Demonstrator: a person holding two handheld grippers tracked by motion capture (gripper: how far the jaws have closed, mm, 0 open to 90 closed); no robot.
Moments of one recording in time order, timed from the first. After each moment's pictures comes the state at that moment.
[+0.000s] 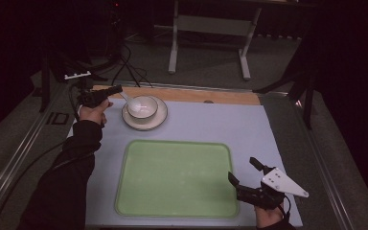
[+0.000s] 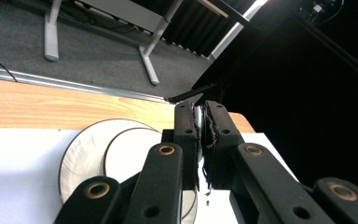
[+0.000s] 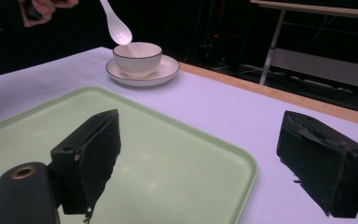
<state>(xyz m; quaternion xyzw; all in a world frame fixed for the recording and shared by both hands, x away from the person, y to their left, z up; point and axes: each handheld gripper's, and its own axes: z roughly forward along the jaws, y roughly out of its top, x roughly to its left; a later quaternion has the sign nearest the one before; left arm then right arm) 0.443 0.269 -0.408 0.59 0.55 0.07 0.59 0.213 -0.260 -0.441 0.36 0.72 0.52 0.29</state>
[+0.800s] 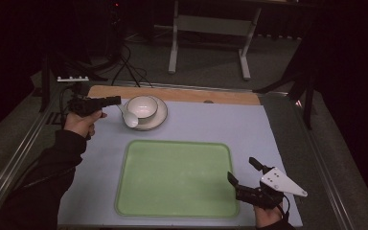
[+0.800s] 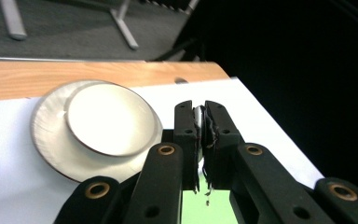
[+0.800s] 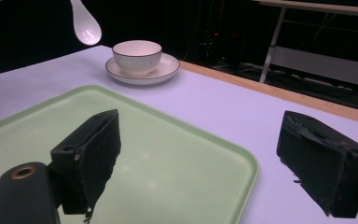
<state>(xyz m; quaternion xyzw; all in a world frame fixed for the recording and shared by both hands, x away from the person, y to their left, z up) 0.386 0.257 -0.374 0.69 0.48 0.04 0.54 0.214 -0.258 -0.442 0.36 0.72 0.52 0.29</state>
